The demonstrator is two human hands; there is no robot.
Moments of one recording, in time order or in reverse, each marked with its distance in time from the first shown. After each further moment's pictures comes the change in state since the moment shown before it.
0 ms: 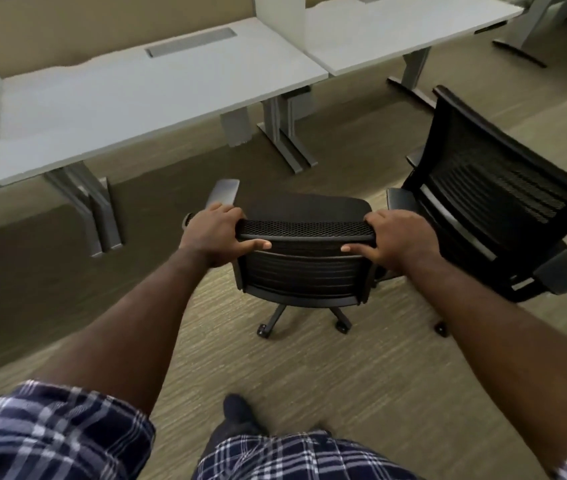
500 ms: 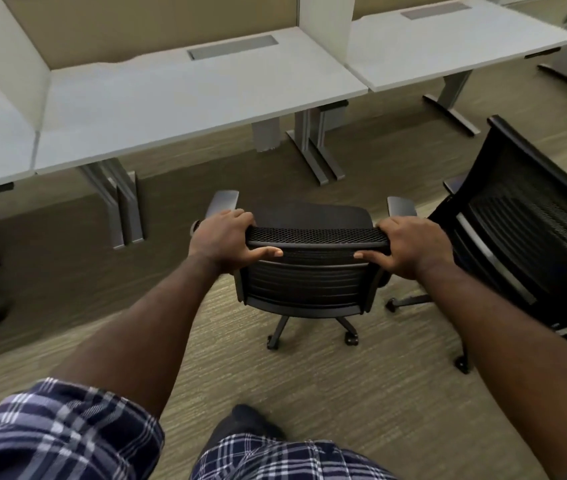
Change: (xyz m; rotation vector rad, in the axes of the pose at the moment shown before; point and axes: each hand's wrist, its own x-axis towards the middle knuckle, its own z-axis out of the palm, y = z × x) left_hand 0.009 -0.051 -0.004 -0.002 0.083 -0.075; right_hand 0.072 -0.017 0.001 -0.022 0.025 -0.102
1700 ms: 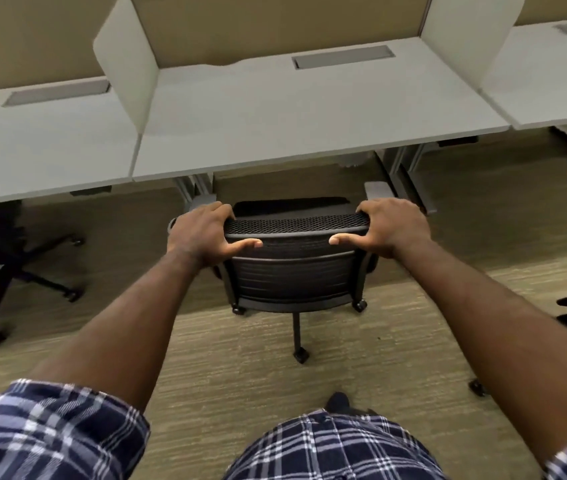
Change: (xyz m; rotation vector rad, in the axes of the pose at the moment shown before) left_hand 0.047 -0.295 -0.038 0.109 0.085 -0.272; right_hand 0.331 -0.180 0.031 0.190 -0.085 -0.149
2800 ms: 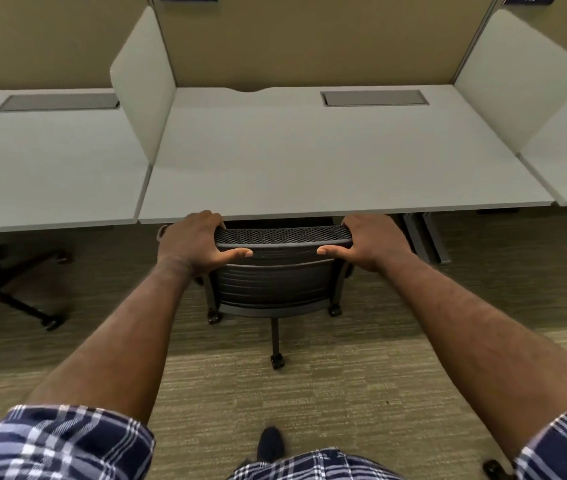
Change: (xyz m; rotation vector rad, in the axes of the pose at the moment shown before) left_hand 0.154 -0.166 0.016 -0.079 -0.045 -0.143; right_hand 0.246 -0.050 0.015 -0.064 -0.061 -0.125
